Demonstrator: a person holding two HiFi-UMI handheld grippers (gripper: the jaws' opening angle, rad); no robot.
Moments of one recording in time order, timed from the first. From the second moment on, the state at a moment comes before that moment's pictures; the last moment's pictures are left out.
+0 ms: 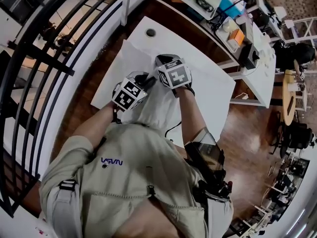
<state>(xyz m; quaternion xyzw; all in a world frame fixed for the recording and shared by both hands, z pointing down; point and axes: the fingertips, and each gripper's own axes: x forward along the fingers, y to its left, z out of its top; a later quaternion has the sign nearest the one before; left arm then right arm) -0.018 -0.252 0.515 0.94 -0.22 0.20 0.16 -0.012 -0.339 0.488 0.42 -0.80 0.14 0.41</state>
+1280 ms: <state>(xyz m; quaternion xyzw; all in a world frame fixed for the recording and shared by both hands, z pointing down) -0.078 -0.295 0.526 0.92 -0.30 0.09 0.26 0.083 -0.305 0.485 0.58 -0.73 0.10 0.34</state>
